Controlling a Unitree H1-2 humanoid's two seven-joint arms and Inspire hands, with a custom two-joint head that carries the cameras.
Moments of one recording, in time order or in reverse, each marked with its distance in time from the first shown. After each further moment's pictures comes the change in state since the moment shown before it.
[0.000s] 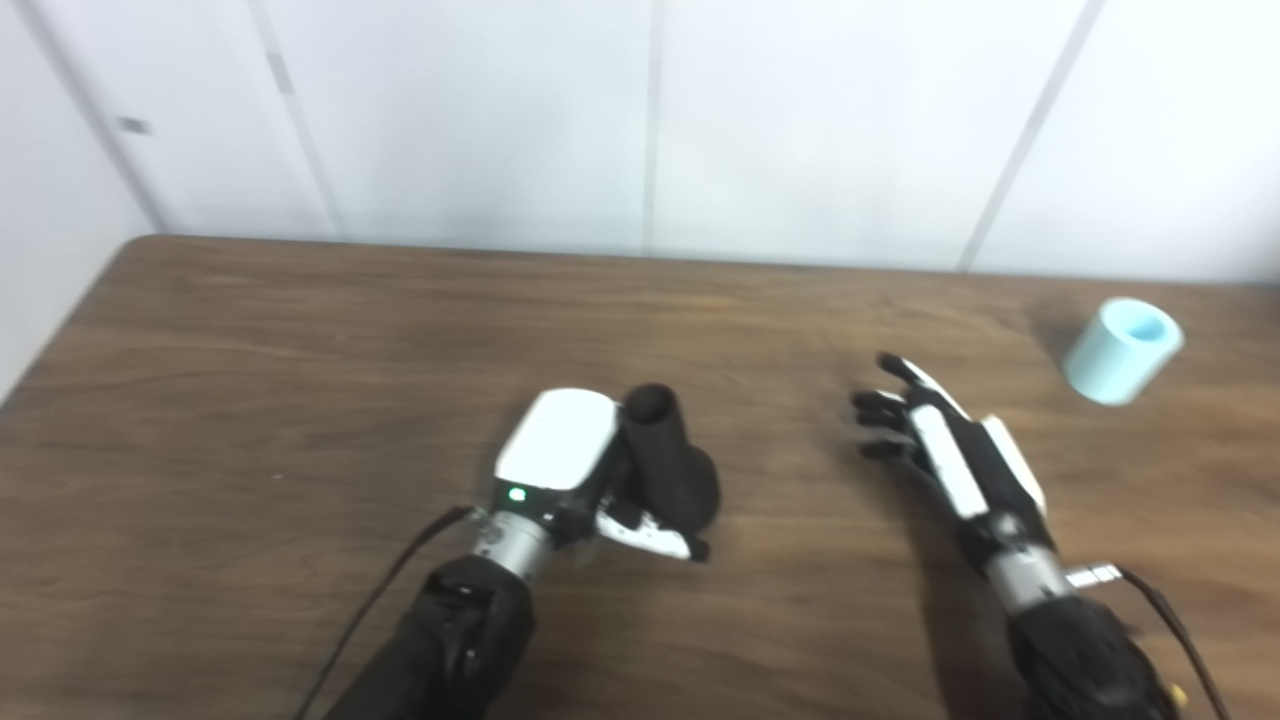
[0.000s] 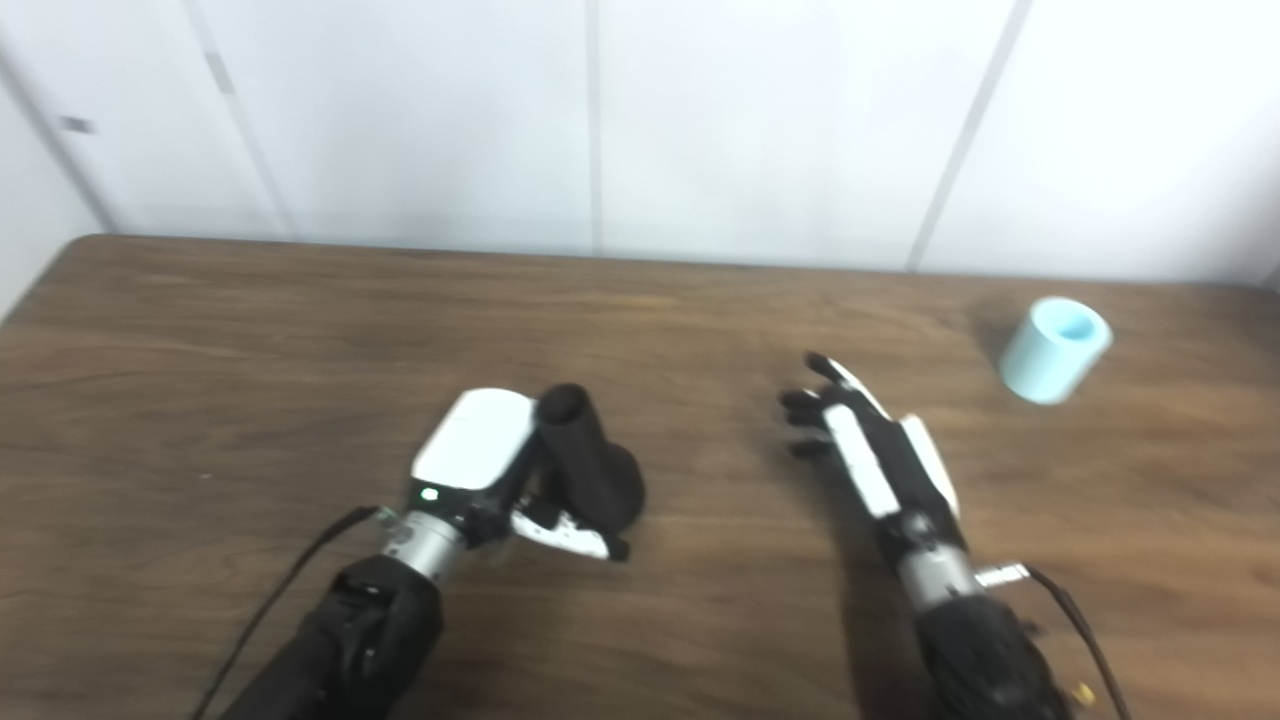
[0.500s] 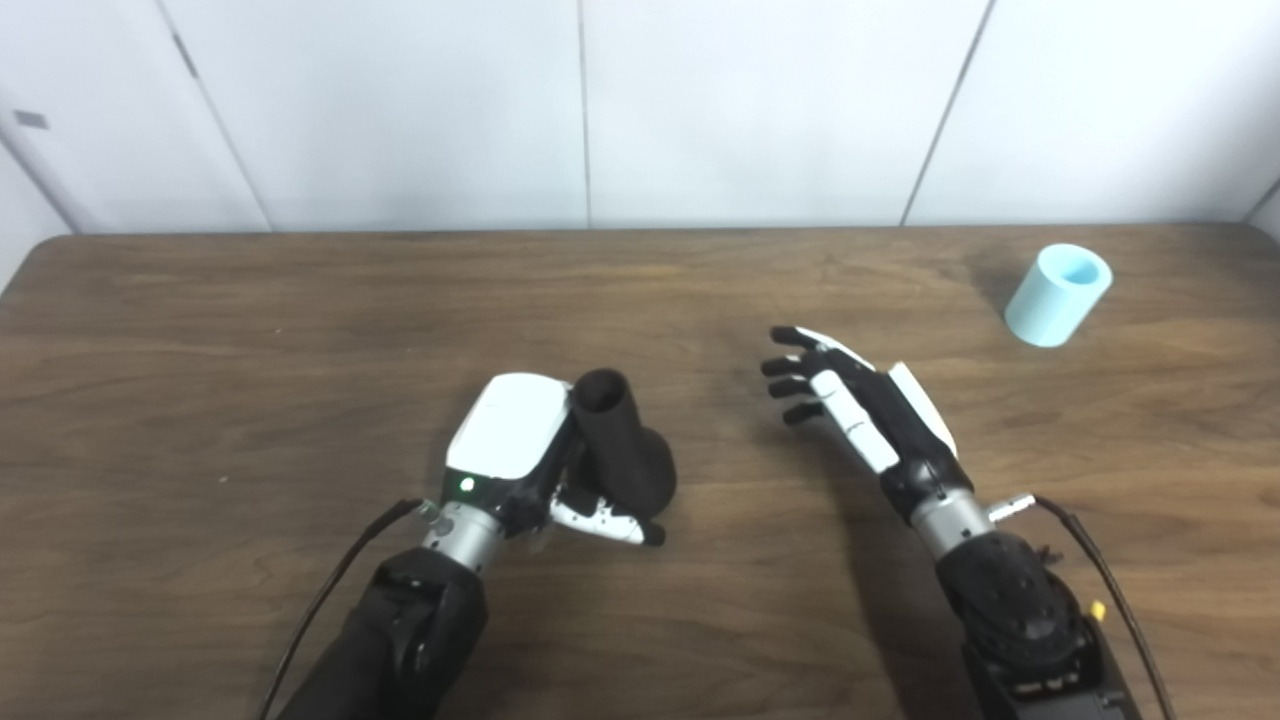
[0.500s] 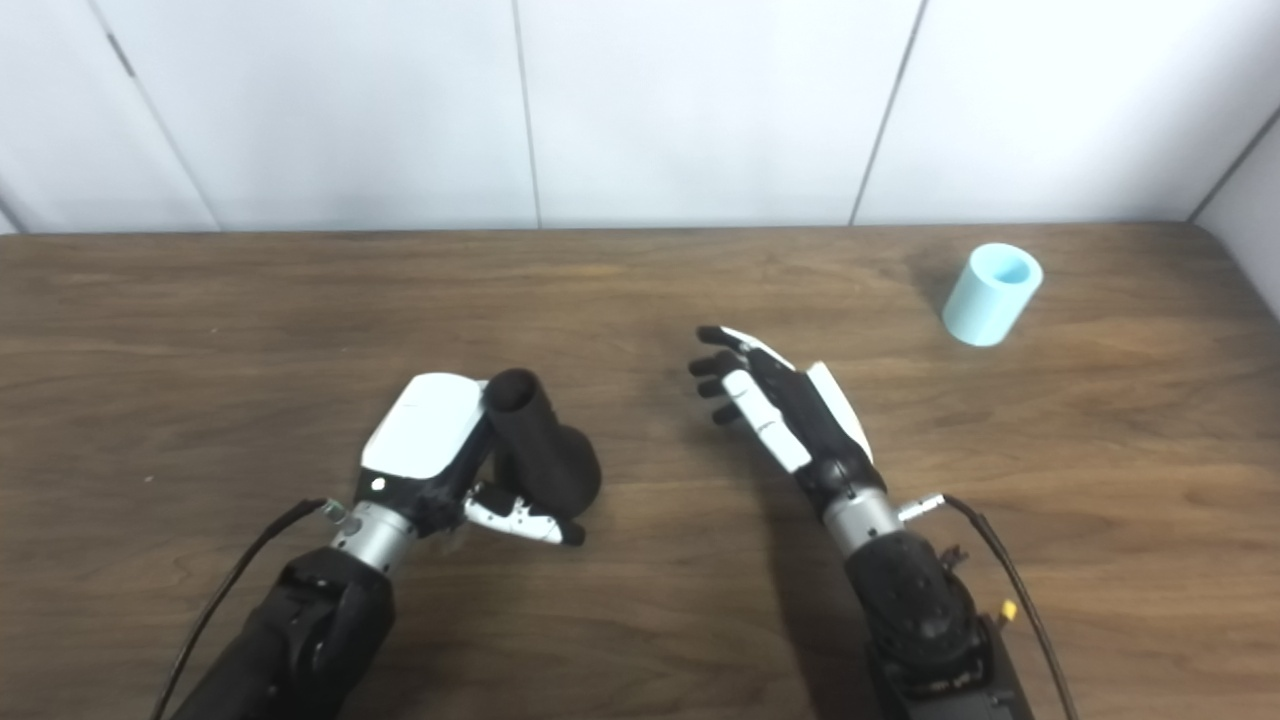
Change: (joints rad) left arm 0.004 0.021 0.014 0.001 -0.007 -0.069 -0.033; right arm -0.037 -0.063 0.055 -0.109 -0.161 0.054 0.019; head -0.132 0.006
